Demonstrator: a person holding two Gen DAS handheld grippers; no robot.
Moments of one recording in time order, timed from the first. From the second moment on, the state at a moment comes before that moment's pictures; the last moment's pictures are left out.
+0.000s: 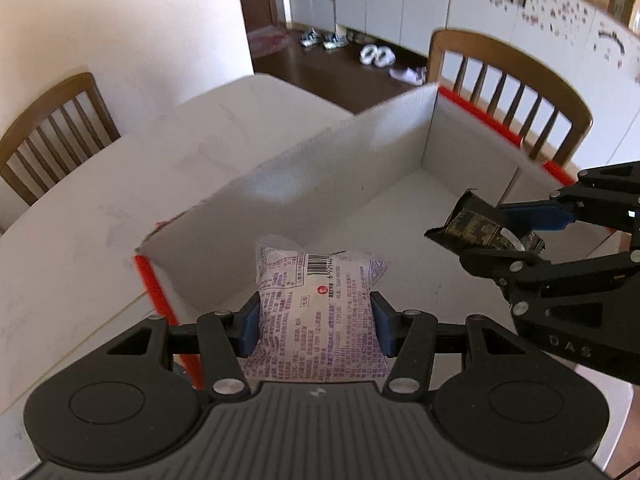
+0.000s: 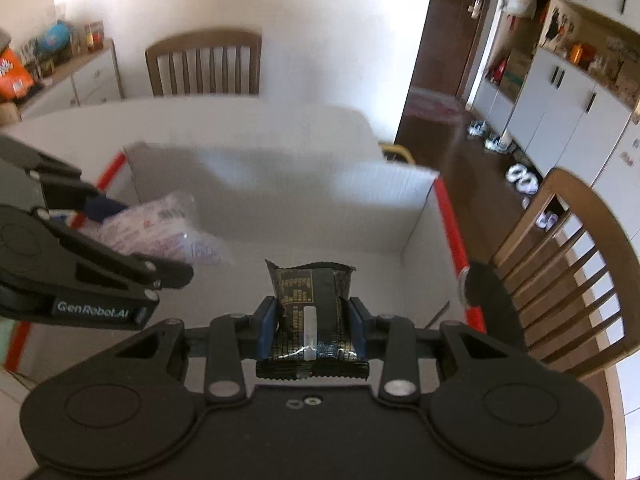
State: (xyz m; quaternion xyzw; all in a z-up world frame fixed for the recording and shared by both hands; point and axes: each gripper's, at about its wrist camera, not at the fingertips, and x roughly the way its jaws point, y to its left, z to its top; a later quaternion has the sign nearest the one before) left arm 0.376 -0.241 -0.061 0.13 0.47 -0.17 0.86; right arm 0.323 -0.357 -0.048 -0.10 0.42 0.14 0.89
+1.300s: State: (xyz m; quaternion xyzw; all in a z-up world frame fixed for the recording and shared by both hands) left arm 0.393 -0.266 -0.097 0.18 0.56 -0.20 0.78; right arm 0.340 -0.358 -0.086 -0.15 0.50 0.14 0.84
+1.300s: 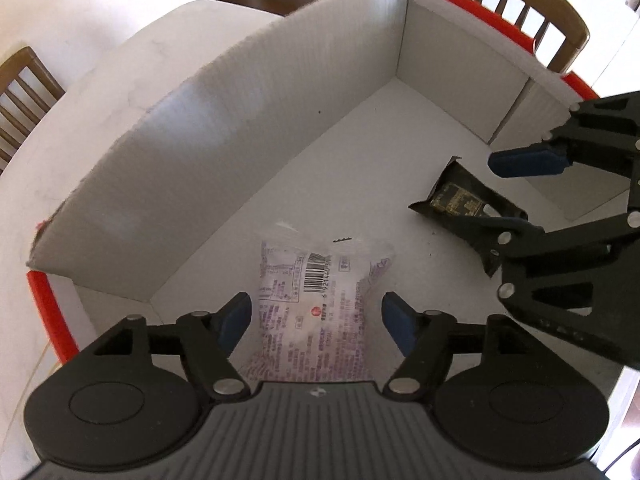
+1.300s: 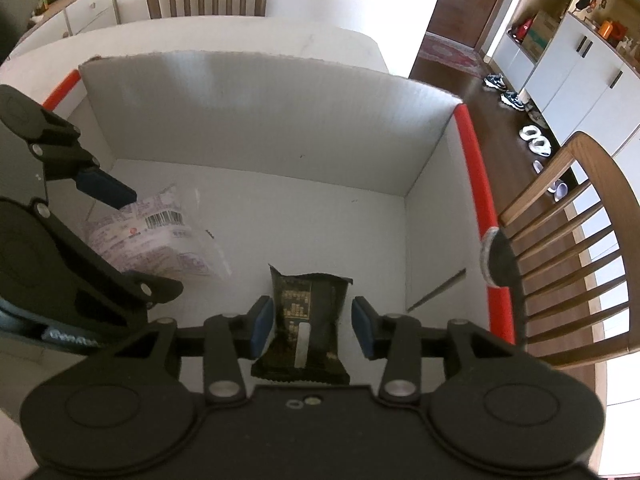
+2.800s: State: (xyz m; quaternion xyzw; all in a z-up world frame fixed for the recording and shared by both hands) left arm 0.228 -0.181 0.016 0.04 0.40 -0.19 0.90; right arm 0.224 -0.370 0.021 -0.06 0.38 0.17 0.91
